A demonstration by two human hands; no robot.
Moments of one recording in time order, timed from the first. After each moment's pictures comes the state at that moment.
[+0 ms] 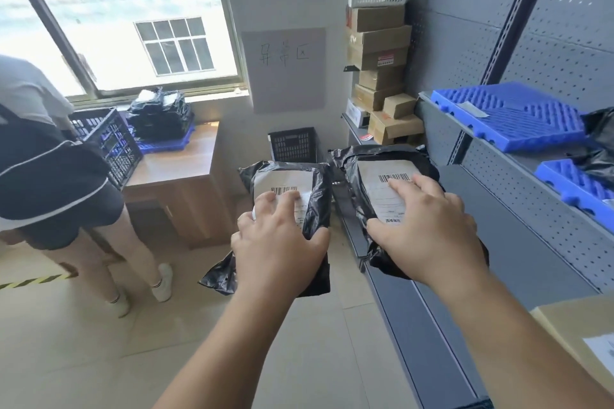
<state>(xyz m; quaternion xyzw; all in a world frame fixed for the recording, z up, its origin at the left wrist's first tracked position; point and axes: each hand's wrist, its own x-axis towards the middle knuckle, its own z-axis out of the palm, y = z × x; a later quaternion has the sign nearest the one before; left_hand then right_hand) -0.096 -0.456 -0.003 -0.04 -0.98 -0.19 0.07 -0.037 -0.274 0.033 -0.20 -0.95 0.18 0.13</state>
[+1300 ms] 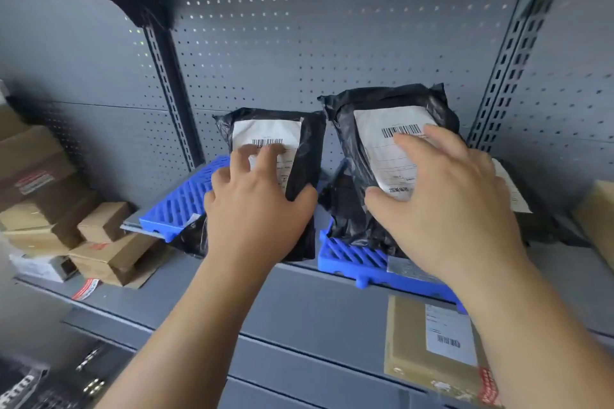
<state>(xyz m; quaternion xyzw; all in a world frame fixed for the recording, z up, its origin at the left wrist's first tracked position) -0.261 -0.032 0.098 -0.56 -0.76 -0.33 0.05 -0.062 -0.029 0.127 -0.61 -0.72 -0.04 0.31</state>
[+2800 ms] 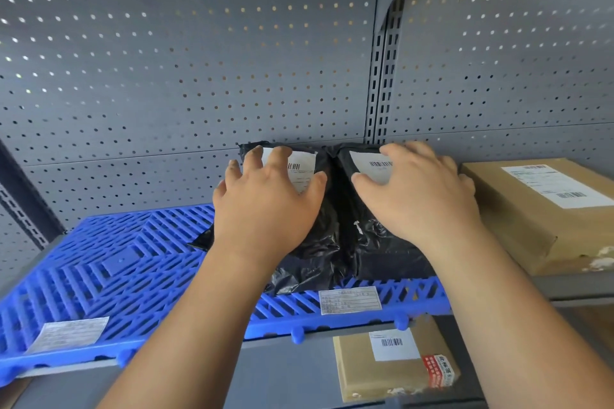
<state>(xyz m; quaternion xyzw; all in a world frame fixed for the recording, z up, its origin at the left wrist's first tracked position) -0.173 0.074 0.116 -0.72 -0.64 -0.28 -0.02 0.003 0.041 0.131 -0.79 -0.57 -0.01 0.23</state>
